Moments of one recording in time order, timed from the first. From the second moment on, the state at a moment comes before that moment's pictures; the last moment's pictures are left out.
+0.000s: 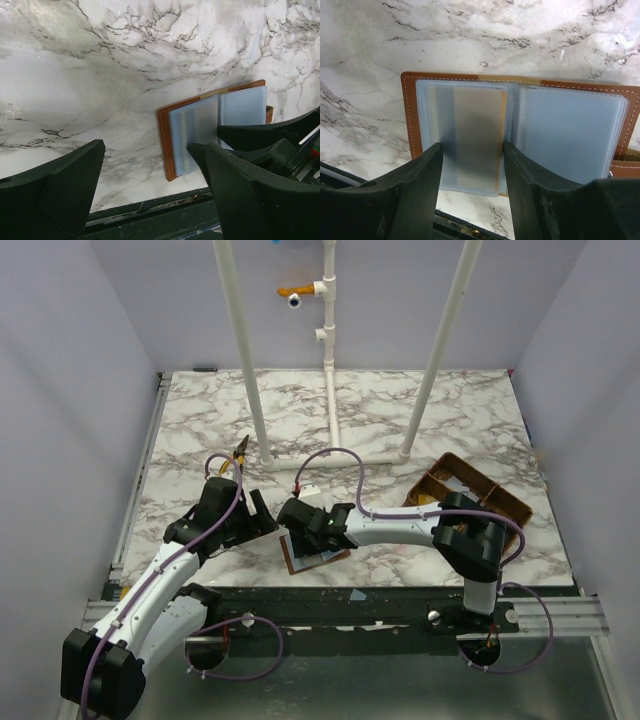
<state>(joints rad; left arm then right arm) -0.36 0.83 0.53 -0.58 0.13 -0.68 1.20 1.89 1.23 -0.43 0.28 0.81</state>
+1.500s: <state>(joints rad) -0.55 1.02 0.48 -0.40 0.26 -0.71 1.07 1.72 0.81 0.05 0.00 1.16</state>
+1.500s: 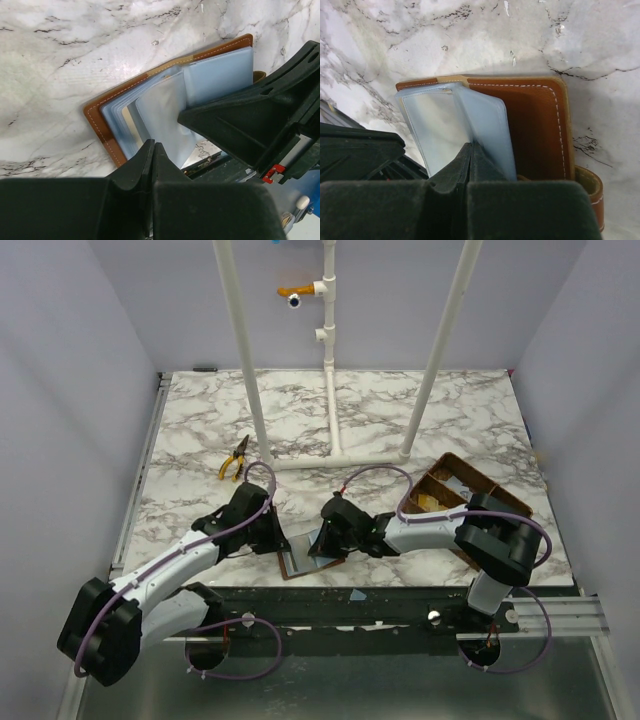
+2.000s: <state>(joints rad) -0.57 1.05 0.43 -0.35 0.26 -0.75 1.04 1.71 0.73 0.17 -0.07 1.22</state>
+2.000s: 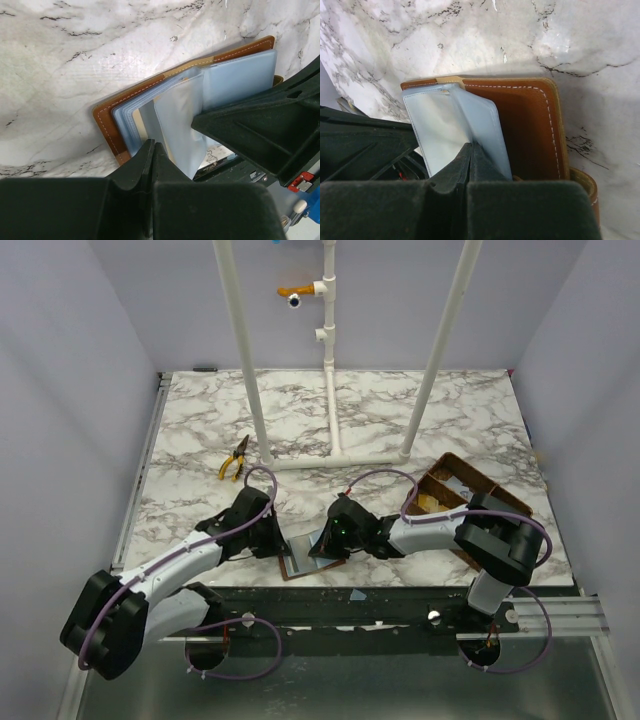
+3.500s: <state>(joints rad) -0.83 1.47 0.66 -0.18 0.27 -0.82 1.04 1.22 0.77 -0.42 0.28 1.14</state>
